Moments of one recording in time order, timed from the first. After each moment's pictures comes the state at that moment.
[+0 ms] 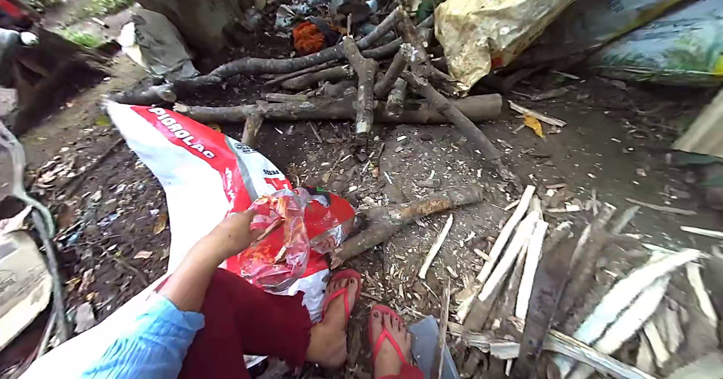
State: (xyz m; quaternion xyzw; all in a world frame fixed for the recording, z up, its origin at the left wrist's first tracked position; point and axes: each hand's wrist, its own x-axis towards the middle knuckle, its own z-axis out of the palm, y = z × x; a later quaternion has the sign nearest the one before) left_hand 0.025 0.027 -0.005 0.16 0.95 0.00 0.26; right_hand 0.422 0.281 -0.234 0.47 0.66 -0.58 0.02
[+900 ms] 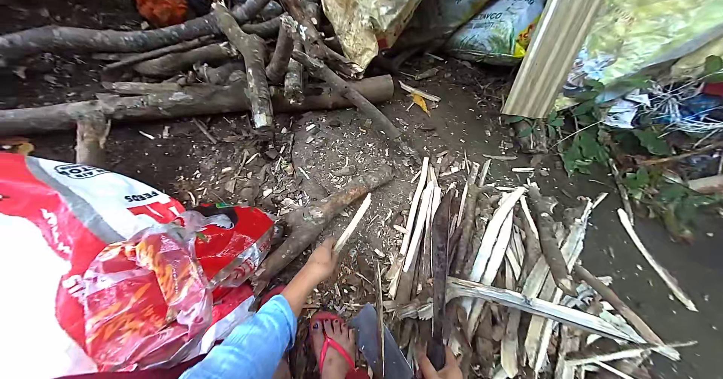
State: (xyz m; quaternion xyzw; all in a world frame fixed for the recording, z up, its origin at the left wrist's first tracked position) left_hand 0.122 0.258 -0.235 0.26 0.82 0.15 0.49; right_hand 0.452 0.274 -0.257 0.65 0.53 -0.53 -0.10
